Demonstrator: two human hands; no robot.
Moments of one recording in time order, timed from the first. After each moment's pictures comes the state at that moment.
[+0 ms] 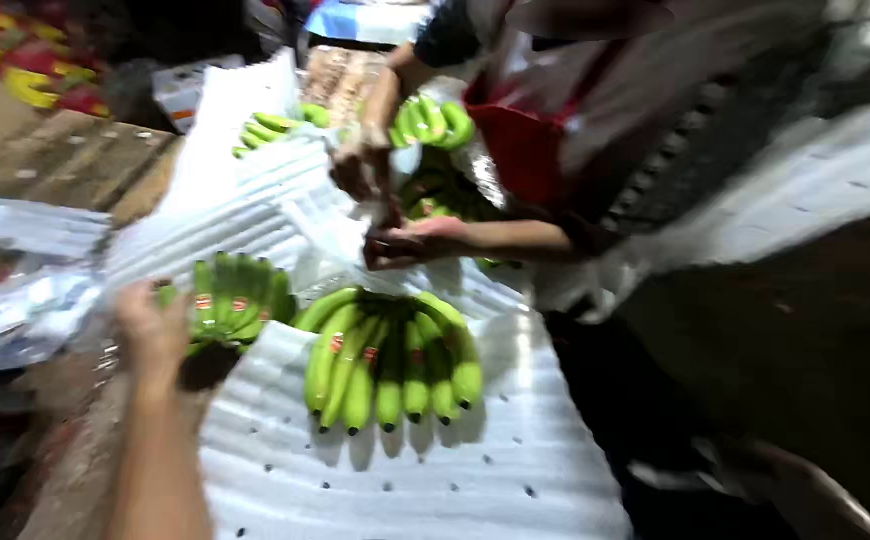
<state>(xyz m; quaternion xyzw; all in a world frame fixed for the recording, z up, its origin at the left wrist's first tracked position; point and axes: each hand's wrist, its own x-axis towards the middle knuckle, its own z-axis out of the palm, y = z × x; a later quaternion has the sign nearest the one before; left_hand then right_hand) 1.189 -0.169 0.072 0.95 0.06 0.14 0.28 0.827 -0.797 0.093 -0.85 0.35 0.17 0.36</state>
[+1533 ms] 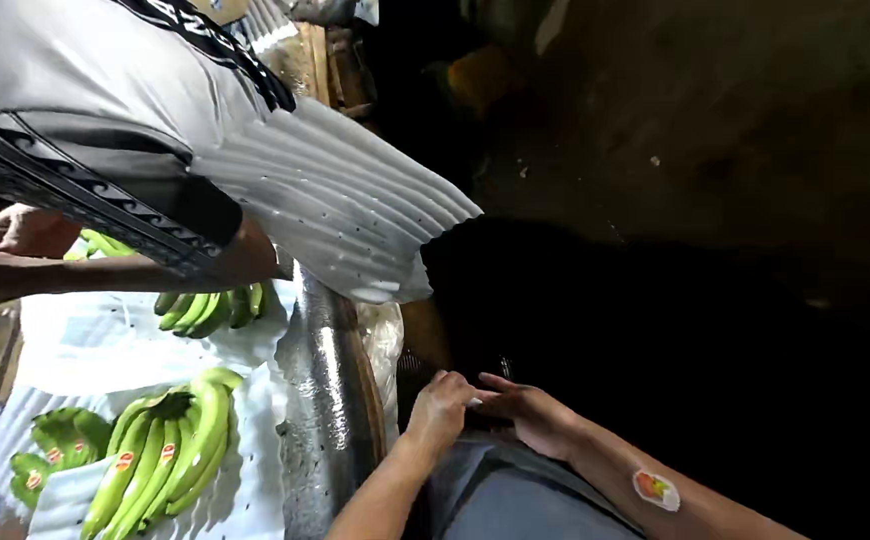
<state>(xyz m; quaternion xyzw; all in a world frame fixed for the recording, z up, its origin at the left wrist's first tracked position) 0.875 -0.843 -0.033 0.78 -0.49 -0.17 0.35 0.773 -1.002 -0.017 -0.34 0.44 0.21 0.80</state>
